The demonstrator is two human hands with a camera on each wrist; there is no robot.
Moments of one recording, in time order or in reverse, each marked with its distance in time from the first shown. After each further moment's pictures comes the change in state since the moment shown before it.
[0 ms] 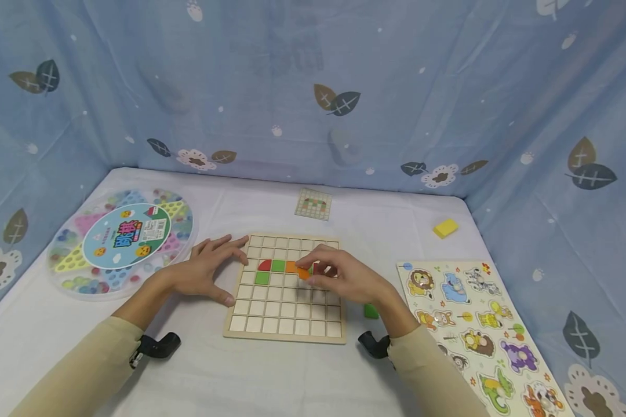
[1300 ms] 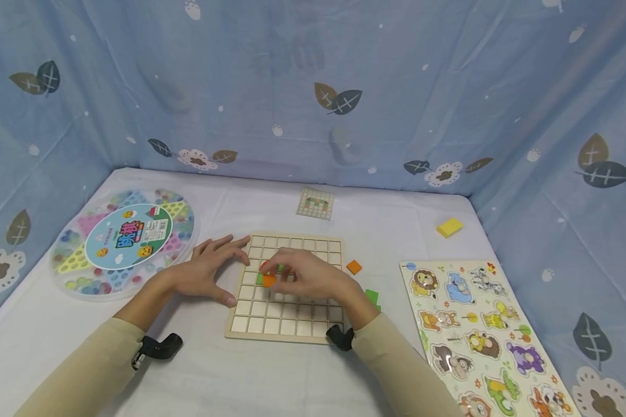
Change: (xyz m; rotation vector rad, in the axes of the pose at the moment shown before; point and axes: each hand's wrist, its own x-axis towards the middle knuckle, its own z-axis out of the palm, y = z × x) left_hand 0.000 0.005 -0.002 -0.006 -0.004 -0.012; right_hand 0.055 -0.013 0.034 -0.098 -0.123 -0.093
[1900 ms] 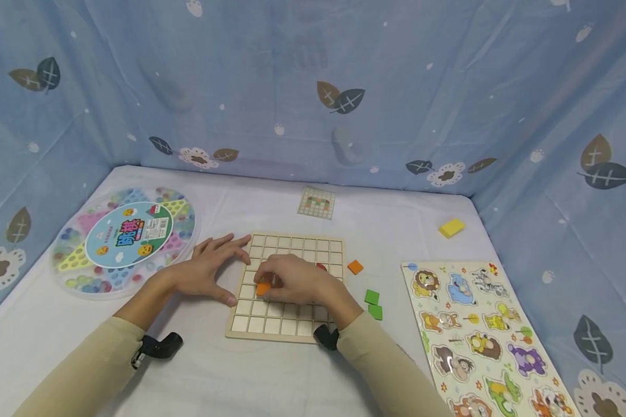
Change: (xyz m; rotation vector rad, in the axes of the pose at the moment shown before) left_hand 0.000 -0.002 0.000 0.000 -0.001 0.011; right_hand 0.023 -0.006 0.017 -0.190 -0.093 0.046
